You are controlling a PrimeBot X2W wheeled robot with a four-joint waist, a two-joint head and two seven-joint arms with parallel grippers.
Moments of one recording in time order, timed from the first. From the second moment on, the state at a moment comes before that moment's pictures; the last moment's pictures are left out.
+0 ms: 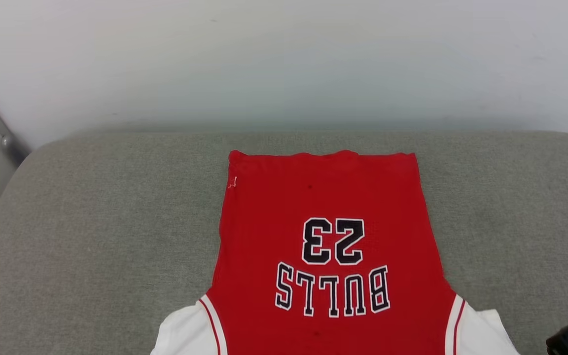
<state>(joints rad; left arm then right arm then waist) -0.13 0.88 -1.08 0.17 -1.06 0.25 -0.13 -0.03 -0.90 0.71 0.17 0.80 0.13 0.19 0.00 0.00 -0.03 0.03</state>
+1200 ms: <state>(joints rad) -0.27 0.88 -1.08 -0.09 -0.92 0.35 -0.10 -0.47 -1.09 0.22 -0.12 0.89 0.13 0.90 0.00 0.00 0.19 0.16</state>
